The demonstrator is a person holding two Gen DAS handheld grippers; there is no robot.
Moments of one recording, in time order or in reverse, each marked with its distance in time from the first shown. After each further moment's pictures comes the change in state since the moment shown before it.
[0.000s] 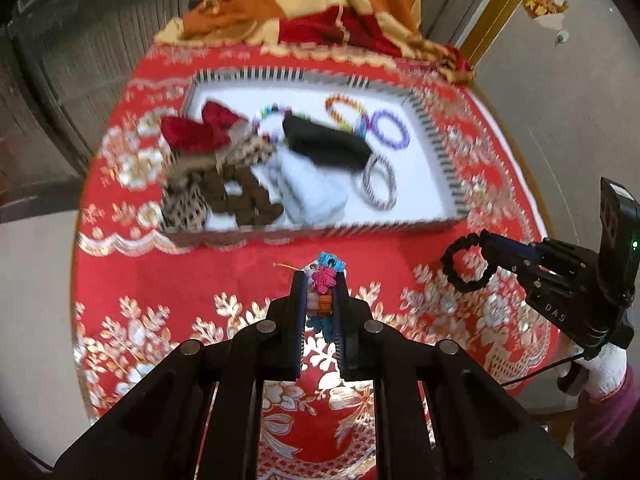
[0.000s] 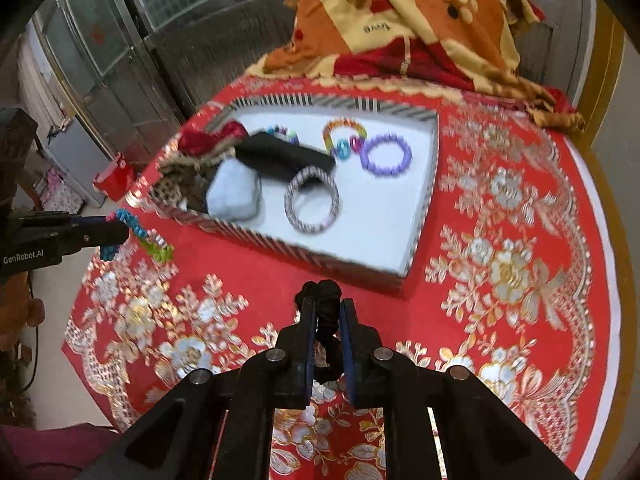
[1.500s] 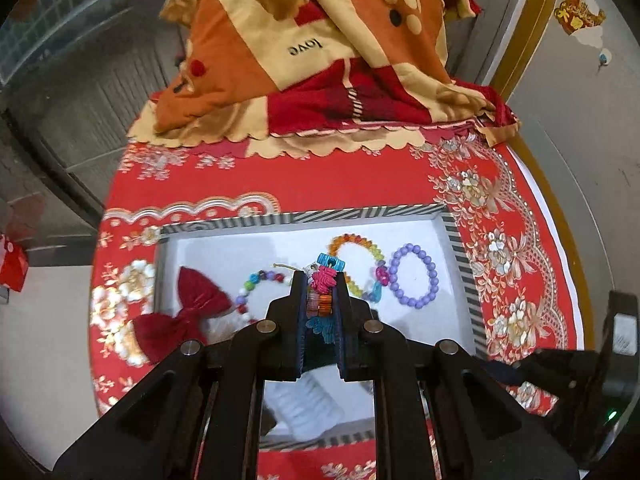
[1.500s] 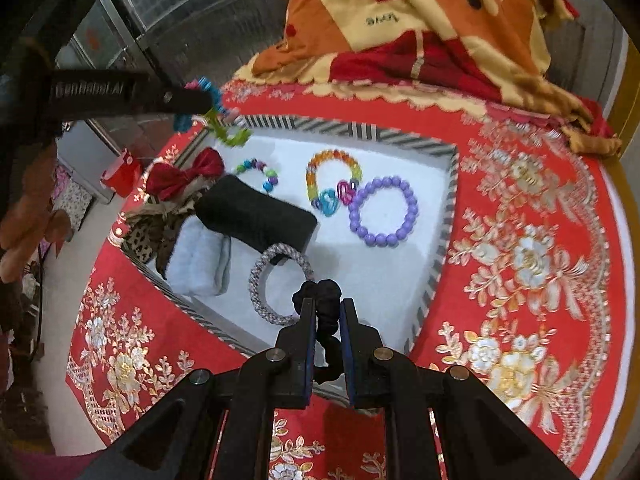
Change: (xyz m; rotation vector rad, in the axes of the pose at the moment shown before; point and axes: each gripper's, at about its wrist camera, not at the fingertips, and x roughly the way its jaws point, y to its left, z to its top) left arm 0.066 -0.035 0.176 0.057 -0.056 0.143; right arm 0.063 -0.037 0.082 -0.004 0.084 0.066
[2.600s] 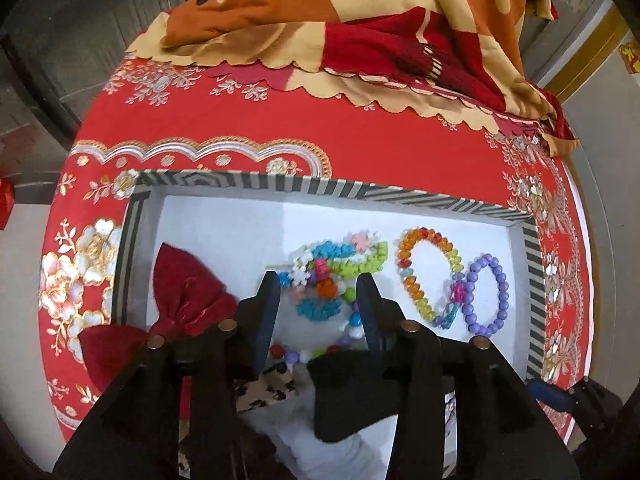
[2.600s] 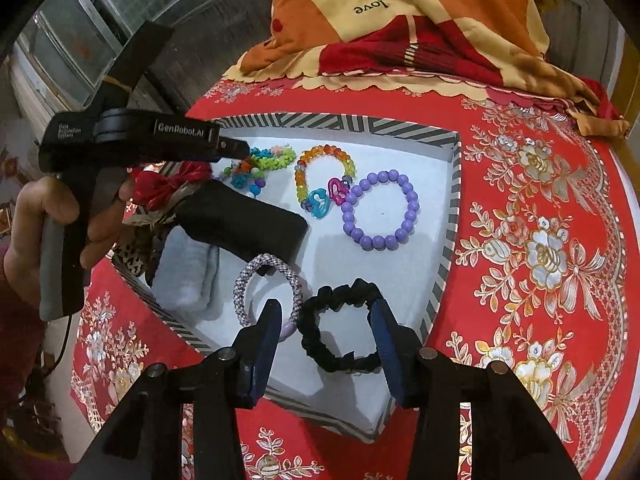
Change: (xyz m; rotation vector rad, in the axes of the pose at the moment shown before) left arm 0.088 0.058 -0.004 -0.183 0.133 -0.021; right arm 0.012 -0.010 0.005 0.050 -0.004 0.024
